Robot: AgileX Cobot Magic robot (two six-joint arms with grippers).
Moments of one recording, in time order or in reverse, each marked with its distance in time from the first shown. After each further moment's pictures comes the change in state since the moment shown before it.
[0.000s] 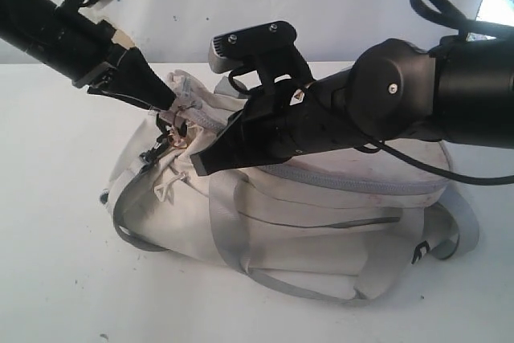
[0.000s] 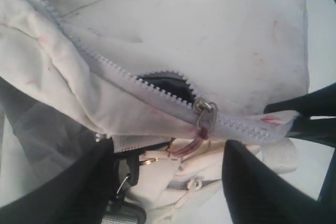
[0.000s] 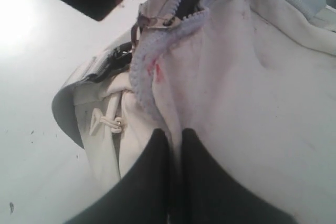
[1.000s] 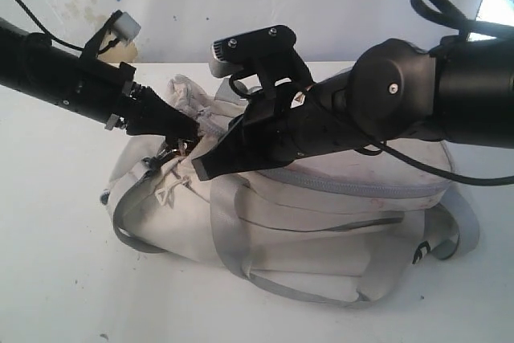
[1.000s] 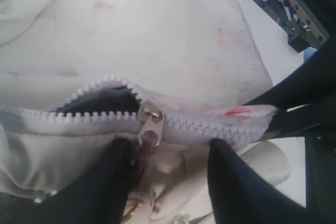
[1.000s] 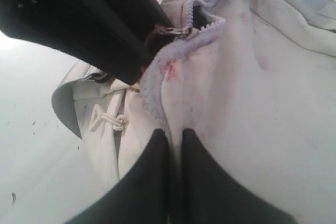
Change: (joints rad) left arm 0.000 0.081 0.197 -0.341 0.000 0.494; right arm 0.000 0.000 0.000 -0.002 0.027 0.000
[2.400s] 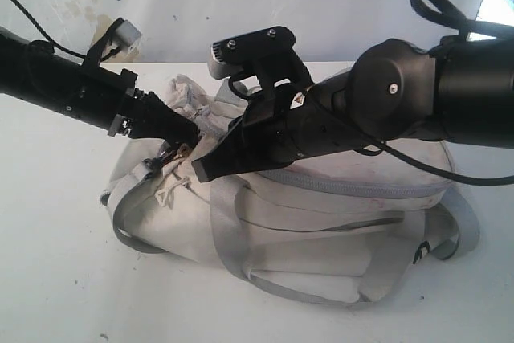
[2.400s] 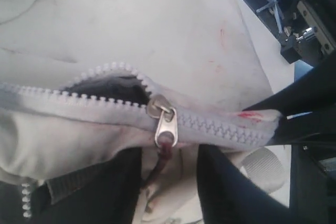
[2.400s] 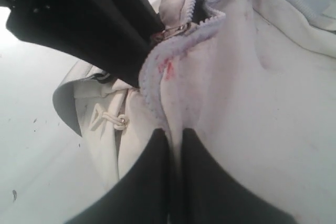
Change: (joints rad) left arm 0.000 0.008 0.026 -0.033 0.000 -0.049; right arm 0.000 0.000 0.000 -0.003 0.009 0.000
